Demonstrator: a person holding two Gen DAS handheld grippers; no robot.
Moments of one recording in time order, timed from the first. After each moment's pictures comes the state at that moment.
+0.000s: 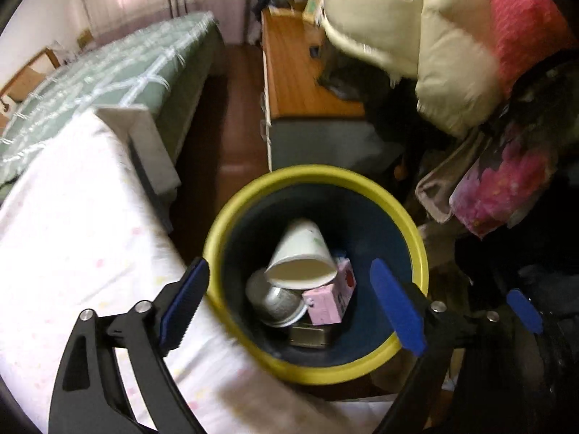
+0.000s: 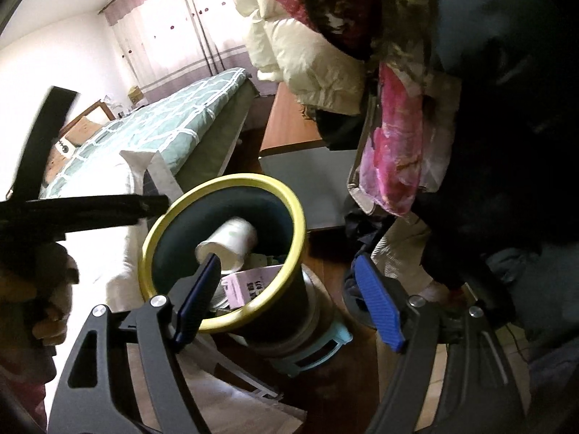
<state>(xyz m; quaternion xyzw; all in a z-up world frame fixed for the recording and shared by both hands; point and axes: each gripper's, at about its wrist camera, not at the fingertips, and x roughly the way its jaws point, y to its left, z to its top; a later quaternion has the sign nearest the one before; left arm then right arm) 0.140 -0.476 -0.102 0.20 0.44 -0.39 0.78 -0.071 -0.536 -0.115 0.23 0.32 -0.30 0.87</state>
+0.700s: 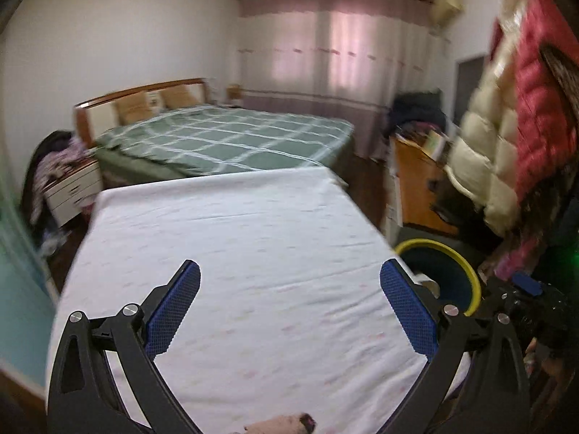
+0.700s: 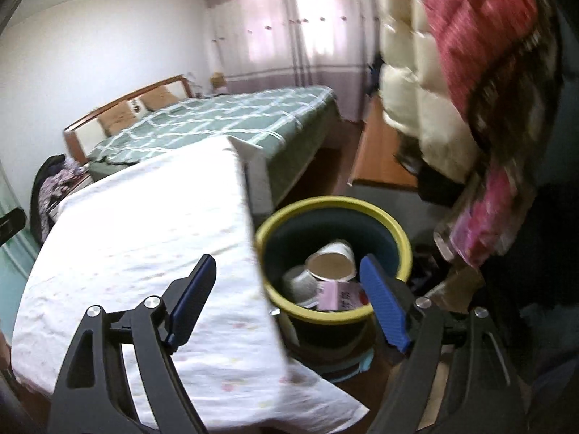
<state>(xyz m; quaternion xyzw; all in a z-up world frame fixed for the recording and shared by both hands) 0.052 -0.131 -0.002 0.02 0.27 -0.19 0.94 -0.044 -0.416 -0.053 0.11 0.29 -0.17 0.93</state>
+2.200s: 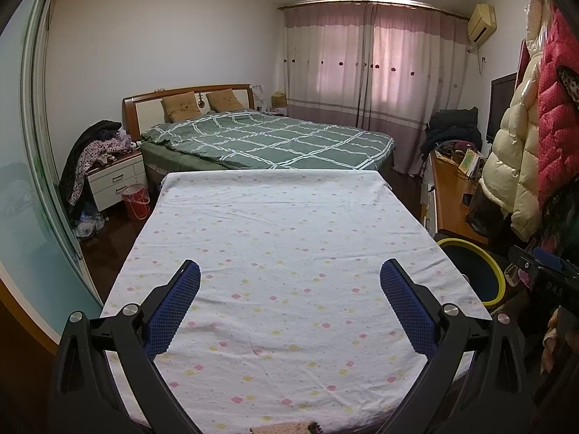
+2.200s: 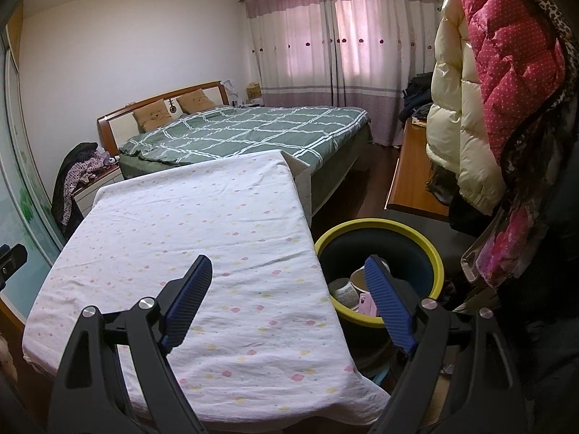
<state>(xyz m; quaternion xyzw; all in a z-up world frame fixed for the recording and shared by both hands) -0.001 -0.055 -0.010 0.01 0.26 -0.11 0.96 -0.051 -0.361 -0.036 0.08 0.27 -0.12 0.95</state>
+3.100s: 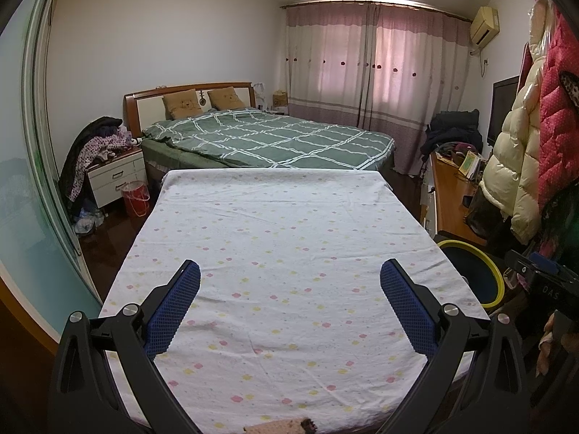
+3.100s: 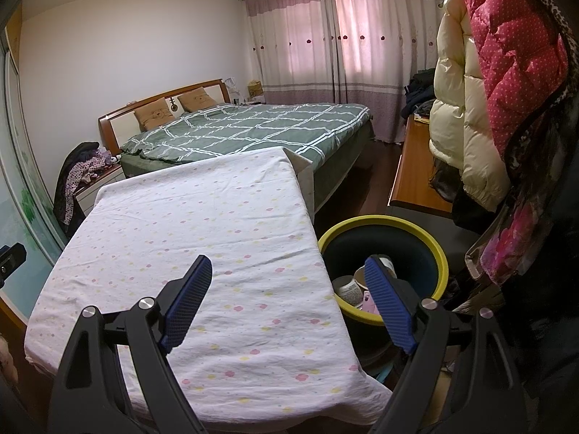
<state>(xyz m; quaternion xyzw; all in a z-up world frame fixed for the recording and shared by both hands) 0.000 -0.055 -0.011 0.01 0.26 -0.11 0.96 -0.048 -0.361 -0.039 0.08 0.28 -0.12 0.95</state>
